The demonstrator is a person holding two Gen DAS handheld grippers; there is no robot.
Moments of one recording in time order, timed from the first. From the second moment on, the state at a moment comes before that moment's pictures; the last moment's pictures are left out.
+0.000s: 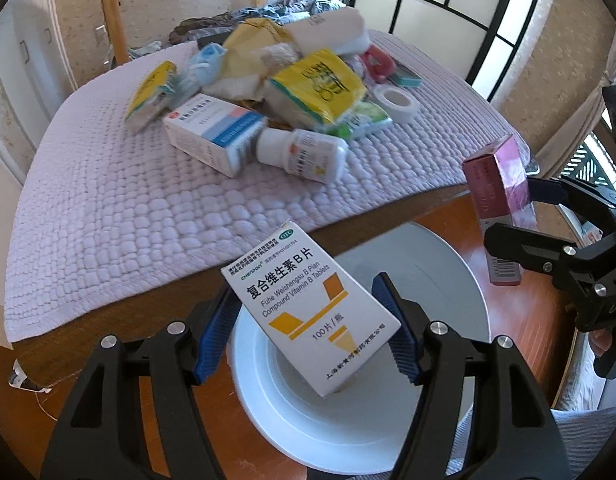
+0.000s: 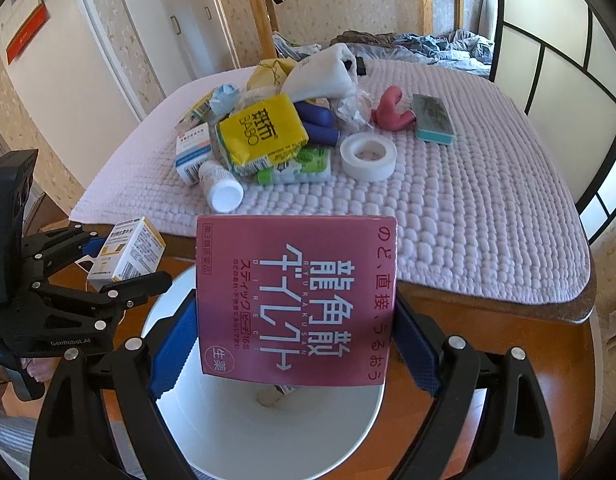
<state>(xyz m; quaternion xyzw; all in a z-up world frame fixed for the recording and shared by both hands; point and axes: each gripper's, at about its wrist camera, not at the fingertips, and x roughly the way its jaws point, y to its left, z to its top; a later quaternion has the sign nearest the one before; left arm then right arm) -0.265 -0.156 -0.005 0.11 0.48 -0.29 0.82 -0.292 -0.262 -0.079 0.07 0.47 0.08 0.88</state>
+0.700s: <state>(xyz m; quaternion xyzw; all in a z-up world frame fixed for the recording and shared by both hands) -0.289 -0.172 -0.024 0.13 0.50 -0.31 0.80 -0.311 -0.267 -0.099 0.07 0.50 0.08 0.86</state>
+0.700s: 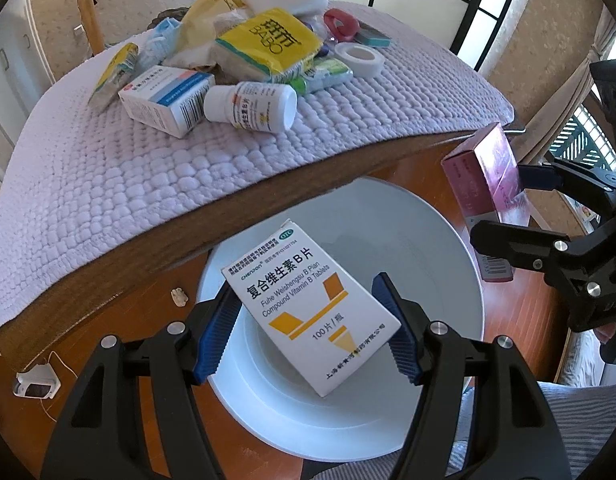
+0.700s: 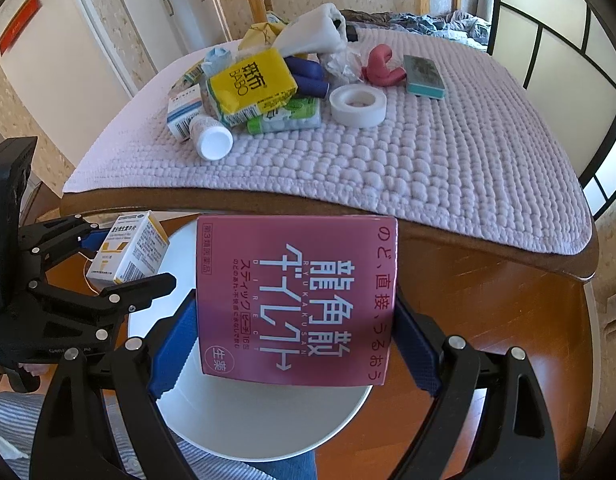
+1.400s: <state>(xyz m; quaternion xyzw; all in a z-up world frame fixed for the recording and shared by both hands) -0.285 -0.202 -0.056 0.16 0.52 -0.31 0.78 -0.321 -0.263 -0.121 0.07 0.52 0.07 0.85</state>
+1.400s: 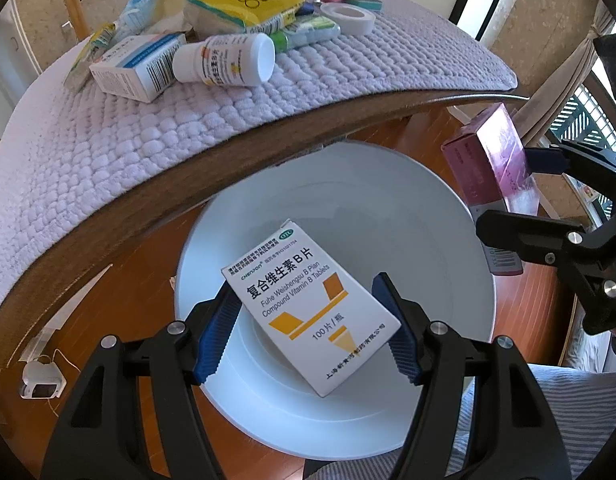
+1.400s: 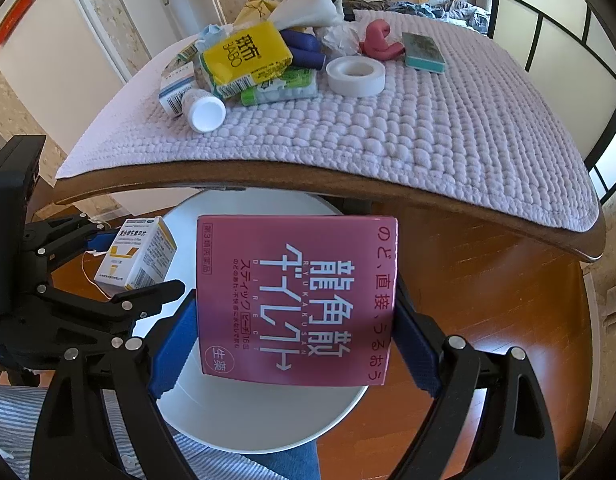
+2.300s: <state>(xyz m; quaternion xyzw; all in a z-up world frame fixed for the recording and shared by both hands) -0.281 -0.220 -0.114 0.18 0.54 -0.31 0.76 -0.307 -0.247 -0.148 0.07 0.54 0.07 0.83</state>
